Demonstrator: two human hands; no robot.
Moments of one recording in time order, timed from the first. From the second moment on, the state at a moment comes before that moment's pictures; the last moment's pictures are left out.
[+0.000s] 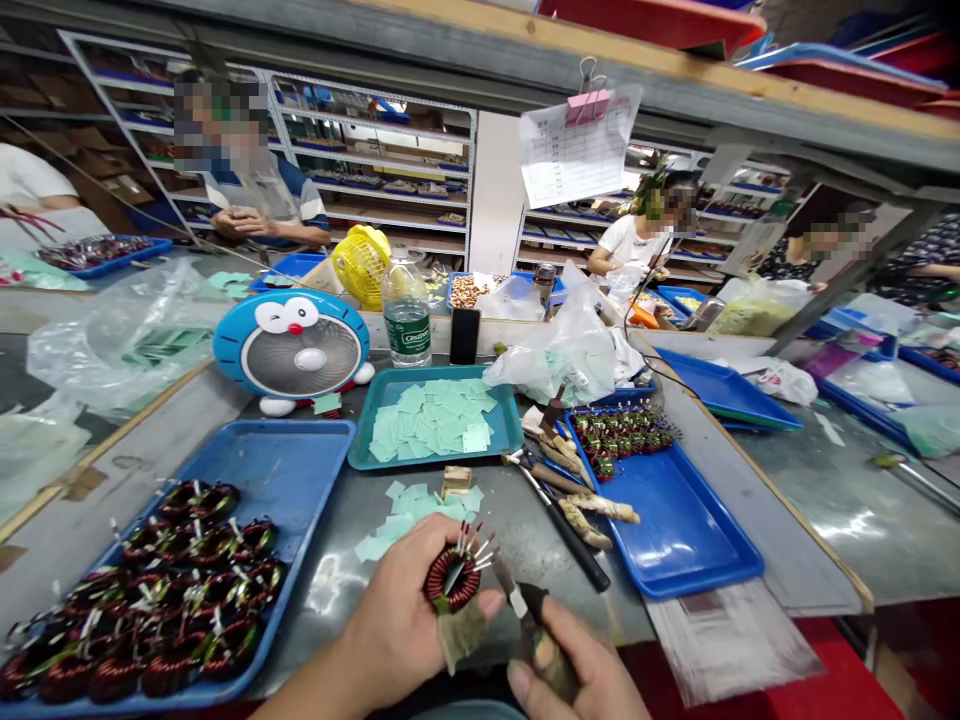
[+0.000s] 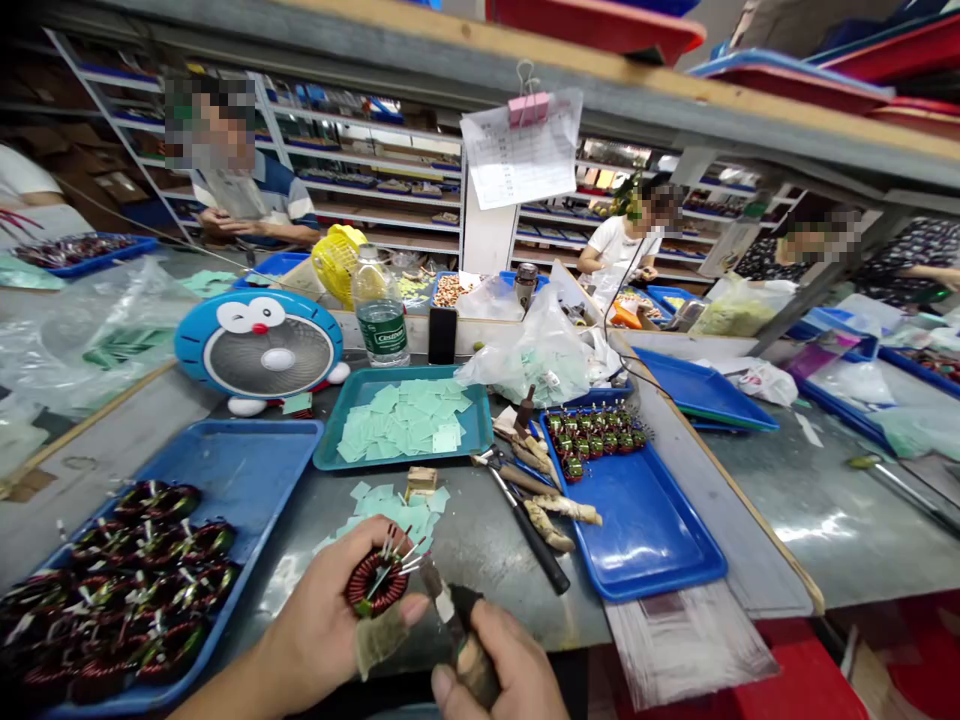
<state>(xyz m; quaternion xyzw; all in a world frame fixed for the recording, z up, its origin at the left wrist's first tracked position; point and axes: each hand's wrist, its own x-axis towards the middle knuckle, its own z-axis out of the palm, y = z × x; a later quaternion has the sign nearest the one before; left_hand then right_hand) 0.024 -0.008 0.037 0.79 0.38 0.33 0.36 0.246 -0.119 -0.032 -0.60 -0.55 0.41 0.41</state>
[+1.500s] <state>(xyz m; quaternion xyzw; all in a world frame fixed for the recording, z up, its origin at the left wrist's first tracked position) 0.014 -0.008 0.043 0.85 0.28 0.32 0.30 0.263 -0.095 0.061 -0.57 -0.76 0.29 0.16</state>
